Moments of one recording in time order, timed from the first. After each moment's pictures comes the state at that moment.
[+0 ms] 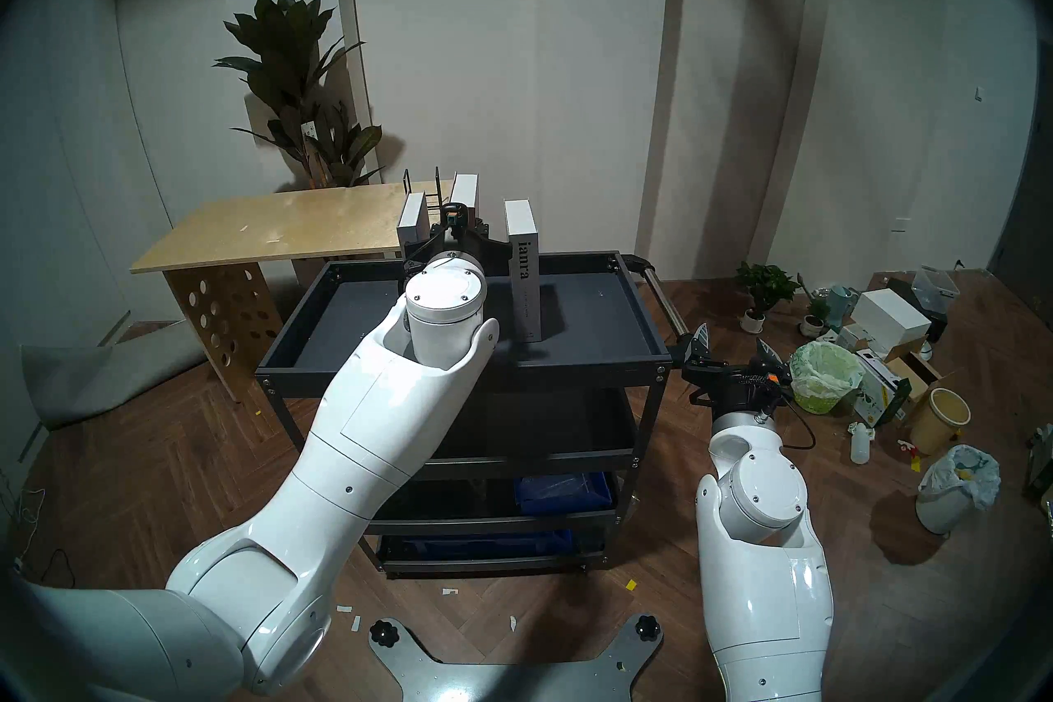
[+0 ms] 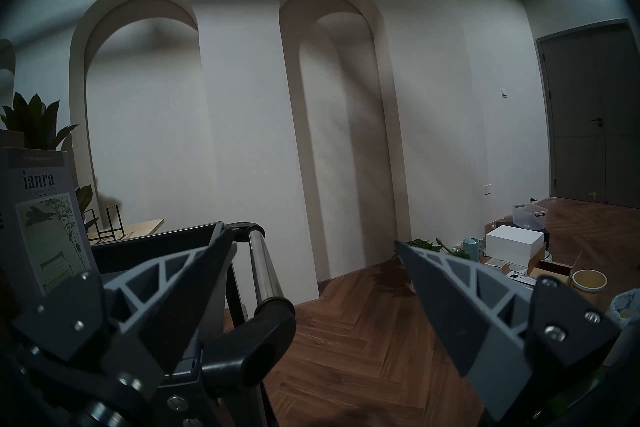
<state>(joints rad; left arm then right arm) 1.06 -1.56 -1.08 -1.49 -0.20 0.37 0.54 -1.75 -1.54 1.76 -1.80 0.19 -0.04 -0.11</state>
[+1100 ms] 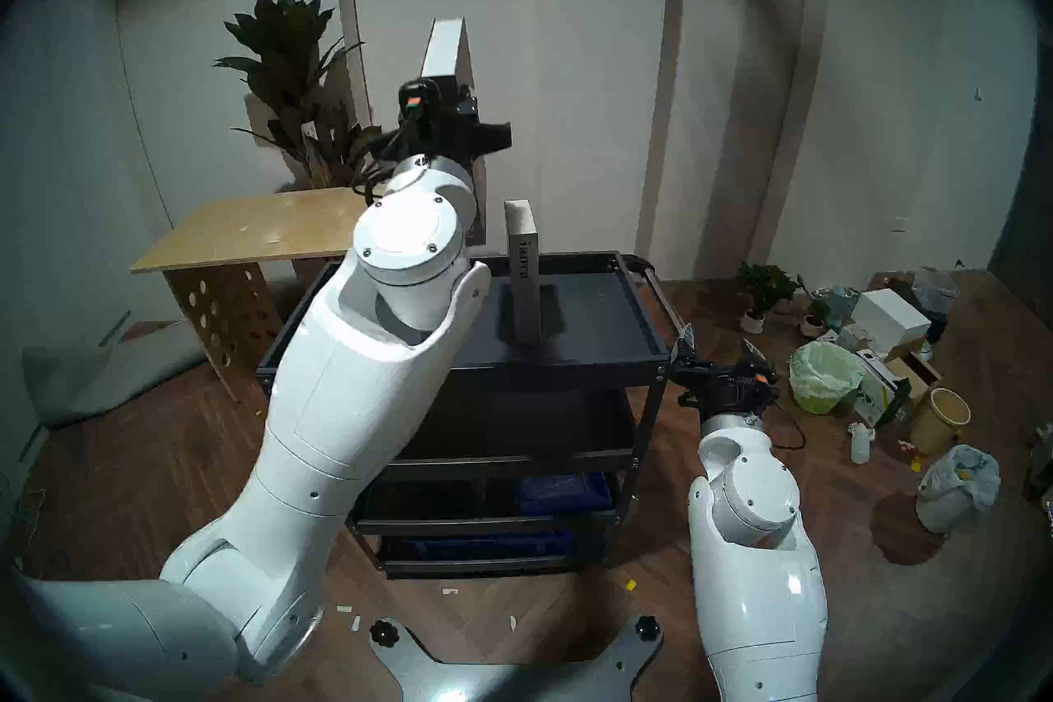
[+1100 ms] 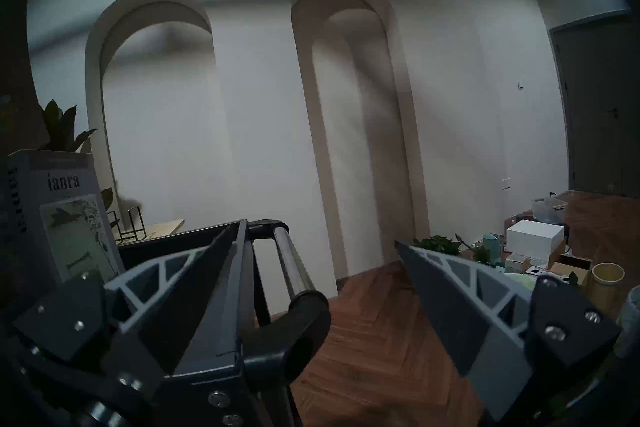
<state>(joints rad) 1.02 -1.52 -1.07 -1.88 -0.13 0.35 0.56 -1.76 -1.54 1.73 -1.81 0.22 -0.05 -0.07</state>
